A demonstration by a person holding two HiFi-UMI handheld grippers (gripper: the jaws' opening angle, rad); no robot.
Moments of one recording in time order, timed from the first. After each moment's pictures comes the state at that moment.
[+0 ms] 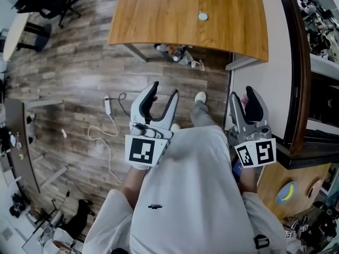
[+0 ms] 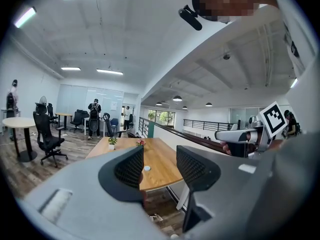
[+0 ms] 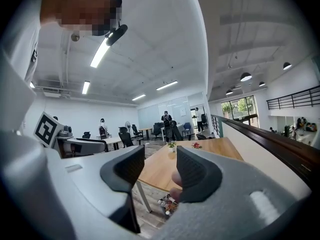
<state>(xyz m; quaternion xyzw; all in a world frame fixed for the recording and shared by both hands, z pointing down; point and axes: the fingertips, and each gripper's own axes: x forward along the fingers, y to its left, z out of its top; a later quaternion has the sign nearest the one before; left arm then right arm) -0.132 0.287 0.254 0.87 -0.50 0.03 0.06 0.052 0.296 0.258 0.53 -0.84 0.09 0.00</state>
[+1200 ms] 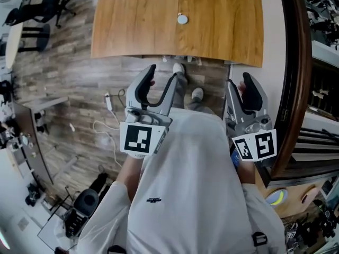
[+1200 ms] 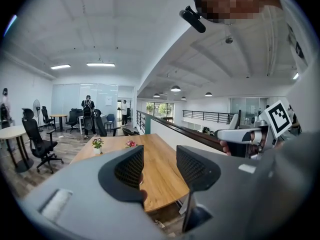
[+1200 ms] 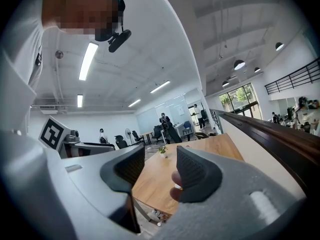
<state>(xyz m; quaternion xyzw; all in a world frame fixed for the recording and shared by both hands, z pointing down) 0.011 0.137 0.252 0.86 -0.49 0.09 0.06 0.174 0.159 0.265 0.51 -0.84 0.14 -0.05</state>
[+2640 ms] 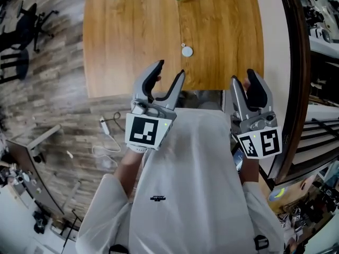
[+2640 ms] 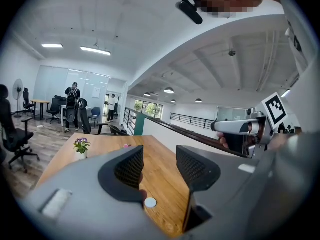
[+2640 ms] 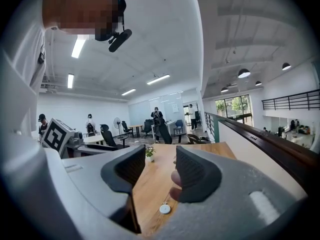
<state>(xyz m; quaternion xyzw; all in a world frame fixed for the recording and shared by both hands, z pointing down) -0.031 -0.058 0.279 0.91 -0.41 0.06 0.10 0.117 -0.020 0.251 0.56 -0.82 0.10 0.02</state>
